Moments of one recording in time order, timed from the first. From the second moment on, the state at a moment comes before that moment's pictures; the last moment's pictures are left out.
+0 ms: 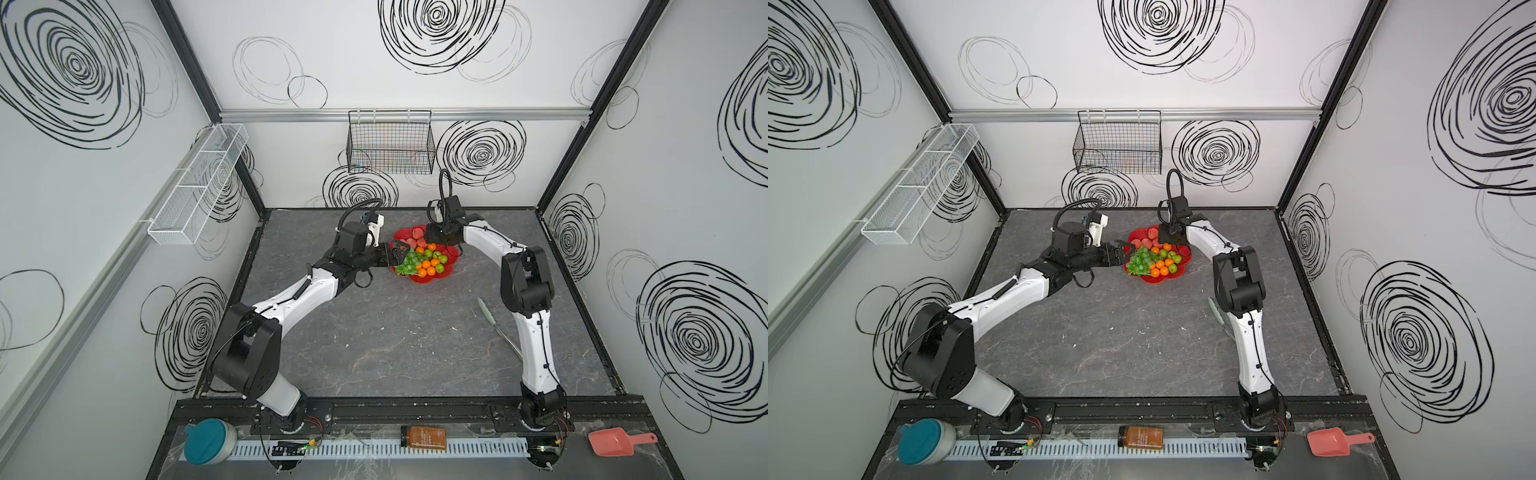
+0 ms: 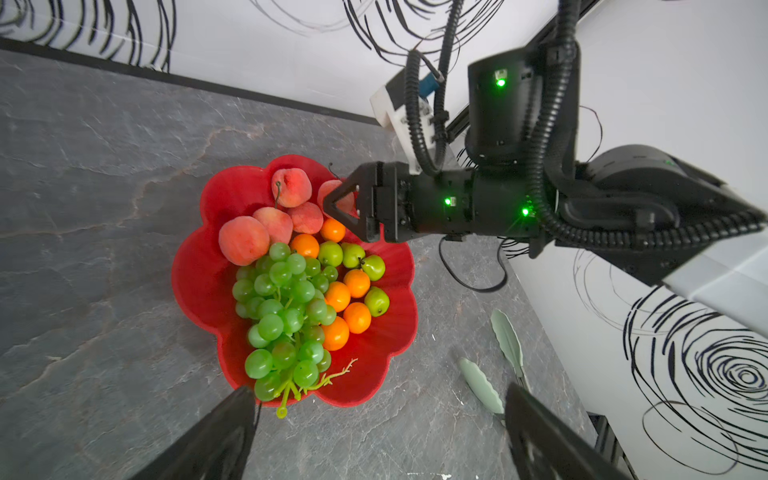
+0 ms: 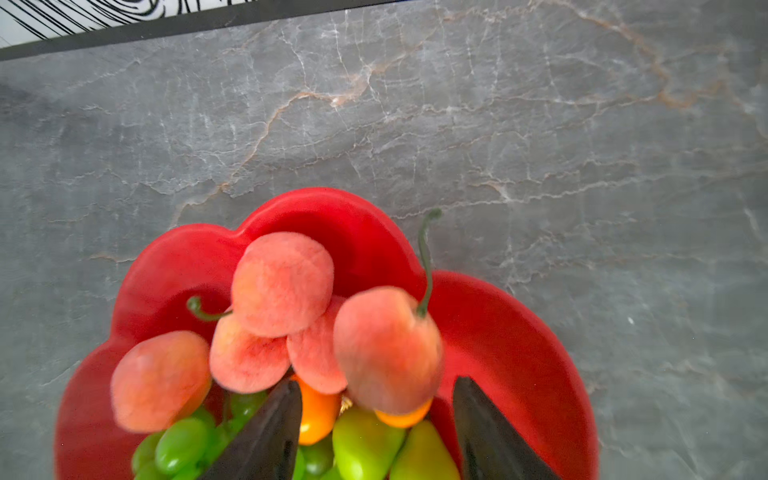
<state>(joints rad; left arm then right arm) -0.44 1.54 1.07 0.02 0.34 -0.50 0.32 2.24 1.86 -0.55 -0.09 0.34</state>
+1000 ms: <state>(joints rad) -0.31 0.71 0.44 0.07 -0.01 -0.32 0.11 1.15 0.76 -0.07 0.06 0.39</state>
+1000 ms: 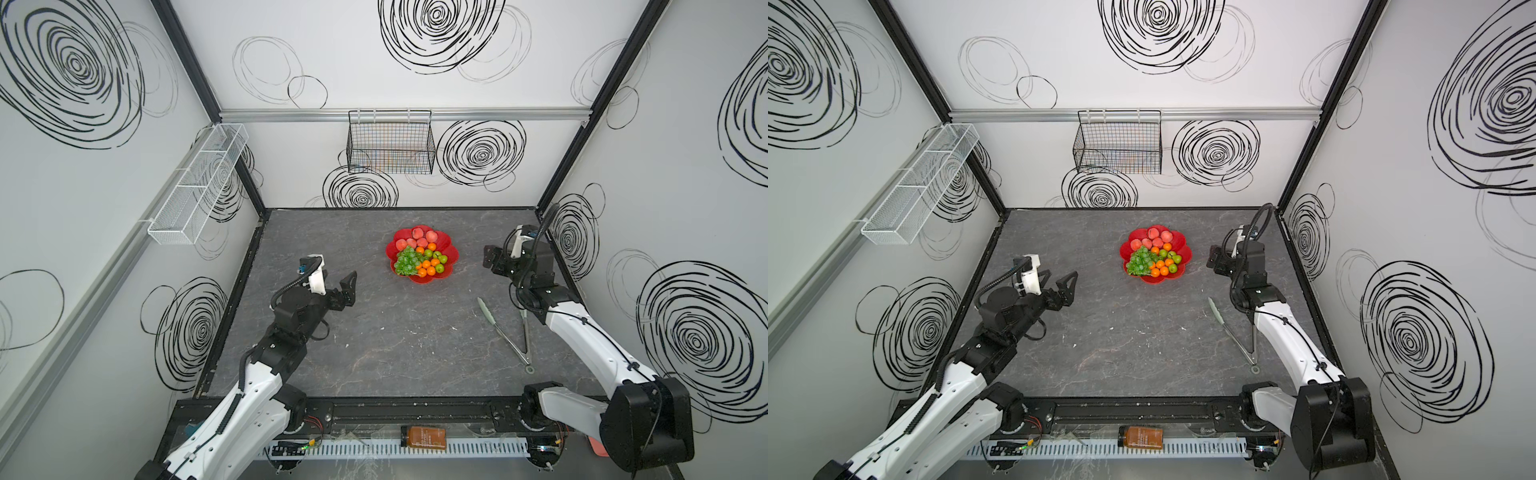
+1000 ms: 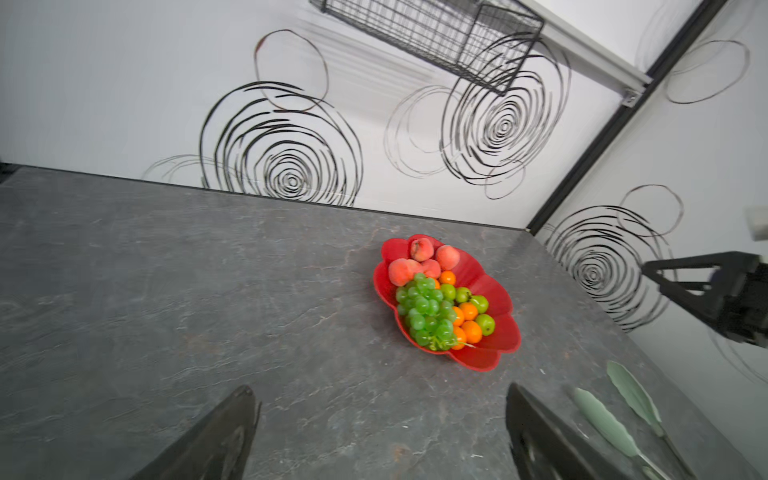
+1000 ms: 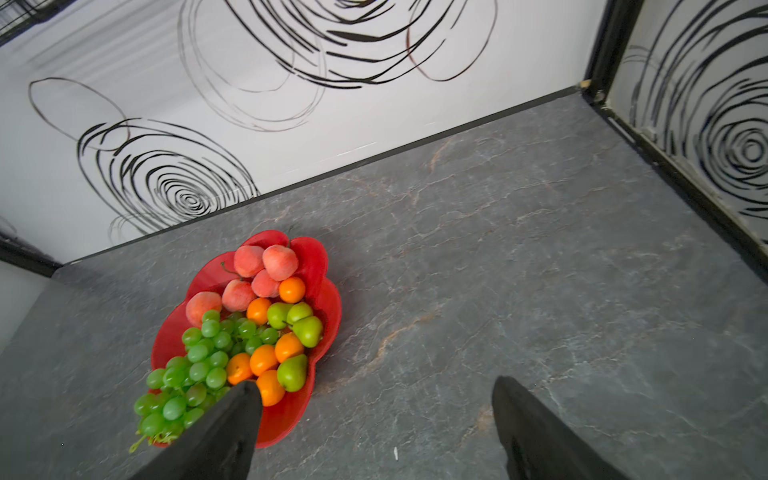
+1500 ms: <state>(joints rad) -0.15 0.95 0.26 0.38 -0.04 -0.09 -0.06 1.12 0.46 0.29 0.23 0.30</state>
